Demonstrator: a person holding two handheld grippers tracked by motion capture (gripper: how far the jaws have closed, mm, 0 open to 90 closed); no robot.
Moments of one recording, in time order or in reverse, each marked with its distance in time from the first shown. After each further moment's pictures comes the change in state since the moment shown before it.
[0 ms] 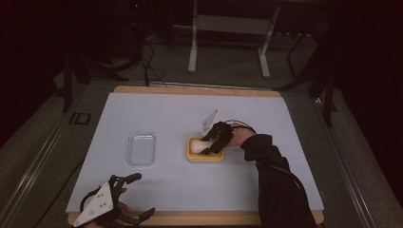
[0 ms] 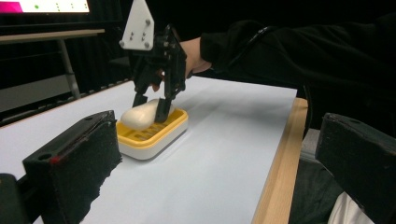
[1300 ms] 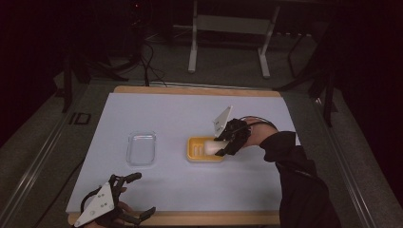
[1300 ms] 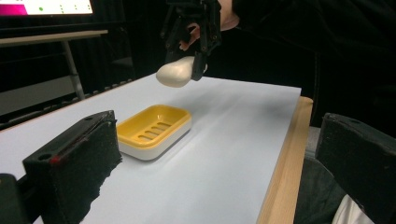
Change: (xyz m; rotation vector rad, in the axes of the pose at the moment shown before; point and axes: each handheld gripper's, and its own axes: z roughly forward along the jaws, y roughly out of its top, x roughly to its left) left arm 0.000 0.001 0.001 0.004 0.015 0.013; right arm 0.044 0.017 -0.076 0.106 -0.019 -0.037
